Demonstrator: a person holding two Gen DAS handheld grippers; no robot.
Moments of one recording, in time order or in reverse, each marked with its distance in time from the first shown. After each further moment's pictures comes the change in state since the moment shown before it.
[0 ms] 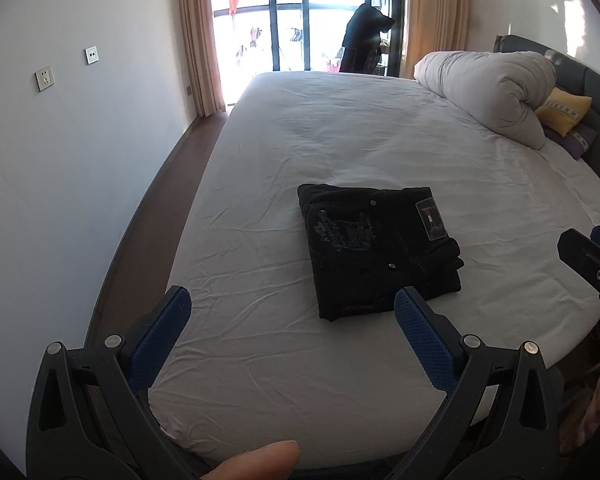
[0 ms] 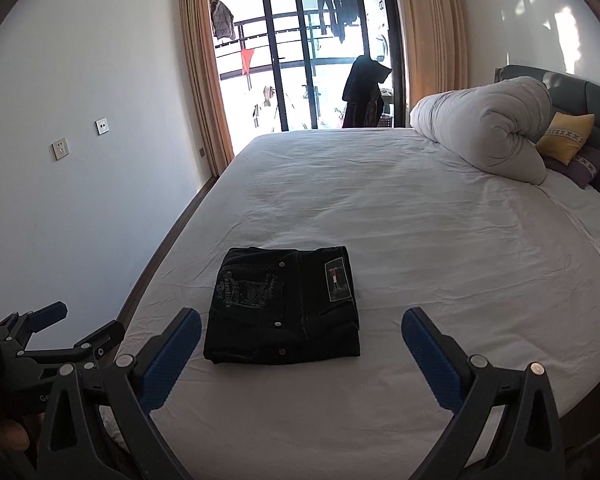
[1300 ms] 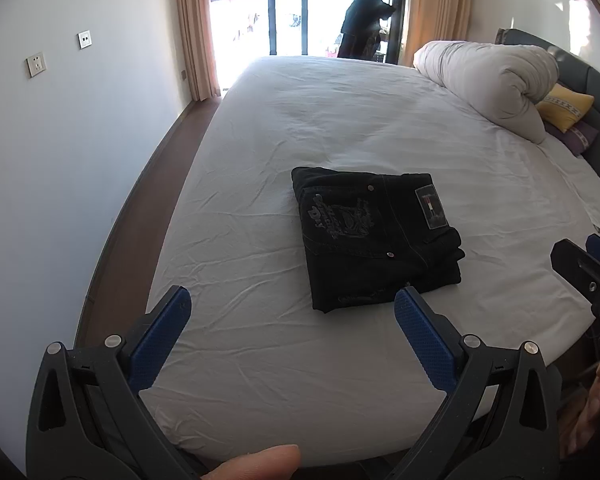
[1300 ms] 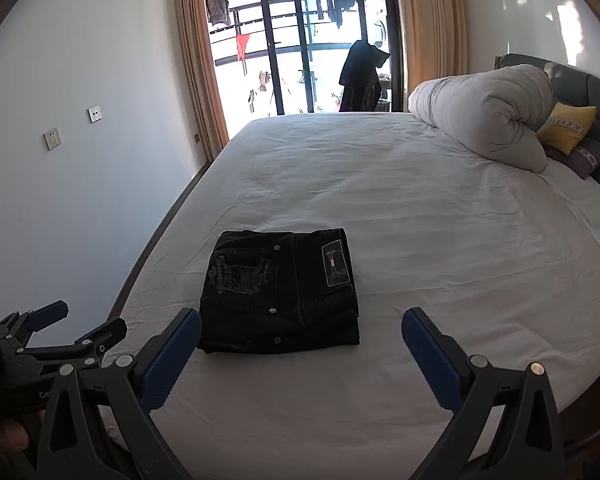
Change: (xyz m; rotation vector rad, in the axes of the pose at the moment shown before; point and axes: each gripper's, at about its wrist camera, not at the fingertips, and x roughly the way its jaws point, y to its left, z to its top) left arm 0.021 -0.002 -0.003 -0.009 0.046 -0.019; right arm 0.017 0.000 -0.007 0.004 0.056 -0.013
